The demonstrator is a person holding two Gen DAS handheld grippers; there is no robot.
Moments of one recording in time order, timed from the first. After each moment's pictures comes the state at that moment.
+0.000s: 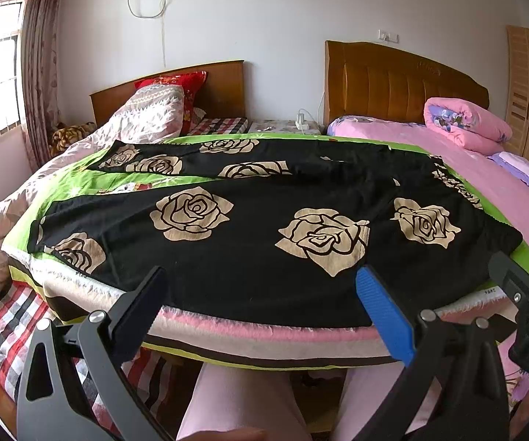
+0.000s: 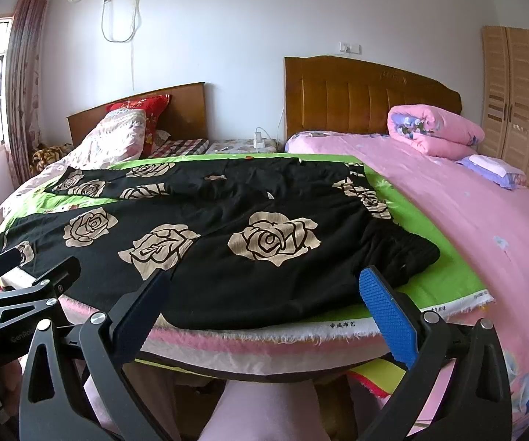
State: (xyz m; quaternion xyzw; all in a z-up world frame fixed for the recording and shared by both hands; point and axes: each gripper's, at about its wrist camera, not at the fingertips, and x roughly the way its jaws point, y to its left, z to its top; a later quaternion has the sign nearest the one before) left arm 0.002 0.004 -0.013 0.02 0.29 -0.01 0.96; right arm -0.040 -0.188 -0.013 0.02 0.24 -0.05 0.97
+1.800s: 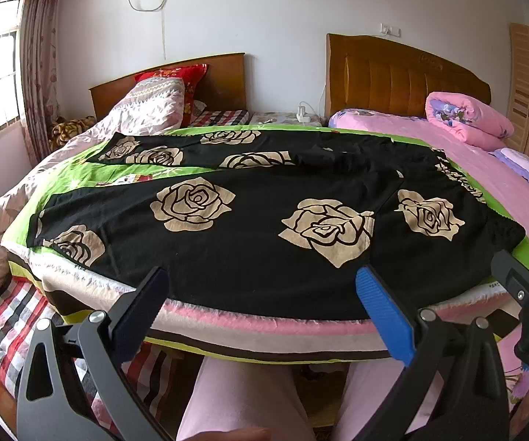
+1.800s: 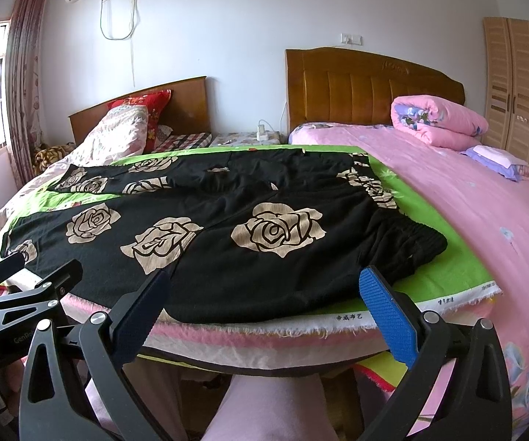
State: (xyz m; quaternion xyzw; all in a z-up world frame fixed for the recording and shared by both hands) left arm -0.001 0.009 -0.023 0.02 0.29 -0.01 0.96; right arm -0.041 -0.185 -0.018 0.03 0.25 -0.05 0.97
